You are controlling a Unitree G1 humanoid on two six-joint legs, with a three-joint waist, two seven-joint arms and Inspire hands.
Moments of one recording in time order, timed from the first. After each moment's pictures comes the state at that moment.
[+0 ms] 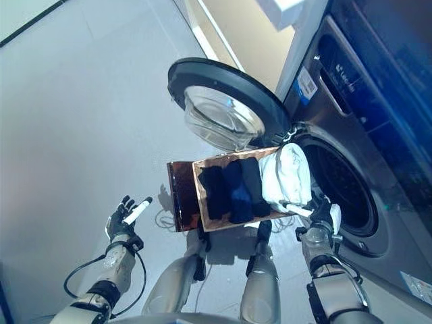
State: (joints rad) left arm -0.21 0.19 -0.07 0.98 -0.67 -0.40 0.22; right arm -0.52 -0.44 0.15 1.25 0.29 -0.15 -0.45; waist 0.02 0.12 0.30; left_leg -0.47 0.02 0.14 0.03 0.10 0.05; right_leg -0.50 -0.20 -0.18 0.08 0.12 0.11
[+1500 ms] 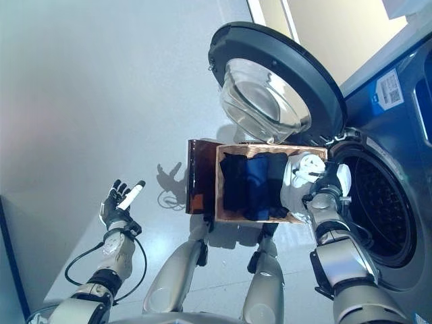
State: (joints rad) left arm -0.25 0.18 -0.05 0.95 -0.64 -0.43 0.25; right arm -0.67 -0.49 0.26 1.35 0.21 -0.15 -0.41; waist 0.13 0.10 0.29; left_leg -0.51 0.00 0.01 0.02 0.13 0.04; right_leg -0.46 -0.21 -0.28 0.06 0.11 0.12
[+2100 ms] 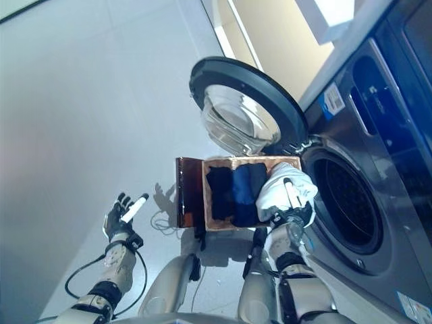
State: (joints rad) left arm -0.24 0.17 -0.11 0.93 -0.66 -0.47 0.25; right arm -0.44 -0.07 -0.09 1.04 1.18 -0.49 -0.21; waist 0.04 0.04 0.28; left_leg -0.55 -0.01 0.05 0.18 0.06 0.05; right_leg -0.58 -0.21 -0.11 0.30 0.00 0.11
